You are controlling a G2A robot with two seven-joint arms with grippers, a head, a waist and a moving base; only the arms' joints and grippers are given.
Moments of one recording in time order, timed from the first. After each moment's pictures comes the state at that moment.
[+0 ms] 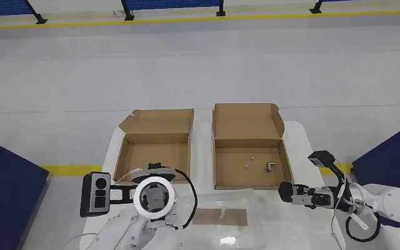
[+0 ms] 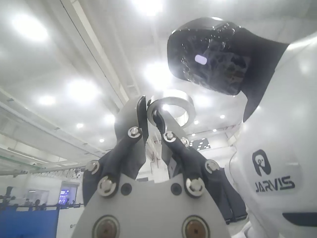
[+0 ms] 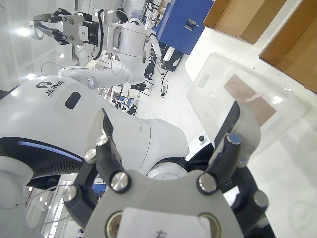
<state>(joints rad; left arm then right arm) 1.11 -1.15 -0.79 -1.93 1.12 -0.57 1.24 -1.66 -0.88 1.81 -1.82 0.54 -0.36 1.46</state>
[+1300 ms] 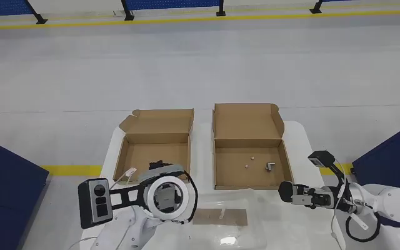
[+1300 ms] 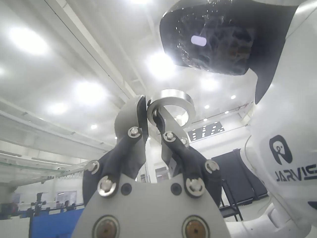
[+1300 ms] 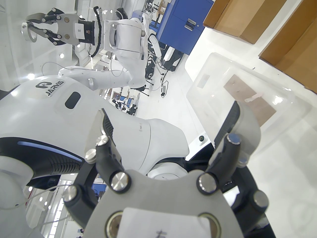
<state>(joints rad) 1.15 -1.22 -0.88 -1.96 1.22 -0.52 1.14 -1.66 -0.88 1.81 -1.82 0.54 -0.36 1.46</state>
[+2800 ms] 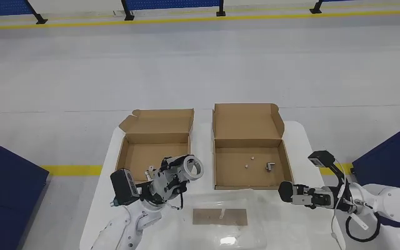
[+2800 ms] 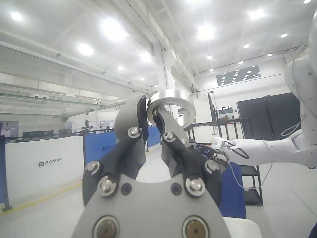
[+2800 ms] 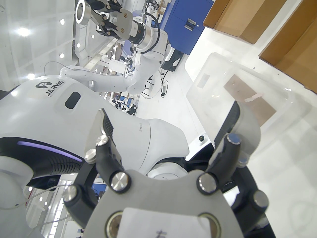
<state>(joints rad) 1.32 -1.20 -1.04 -1.75 1.33 -0.57 0.98 -1.66 -0.88 1.81 -1.82 0.54 -0.36 1.46</state>
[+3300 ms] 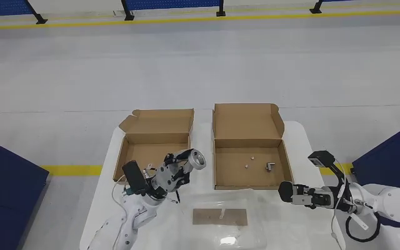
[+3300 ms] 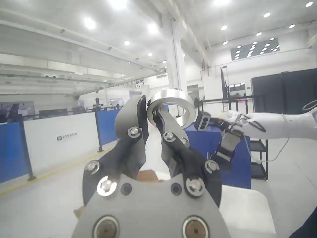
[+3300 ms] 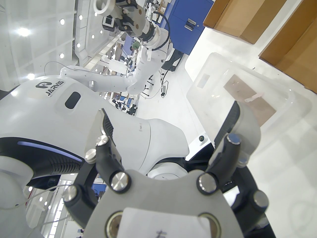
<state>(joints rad) 1.34 -1.20 -1.10 -1.69 1.35 -0.54 0.78 -1.66 -0.88 1.81 -1.82 0.54 -0.36 1.46</state>
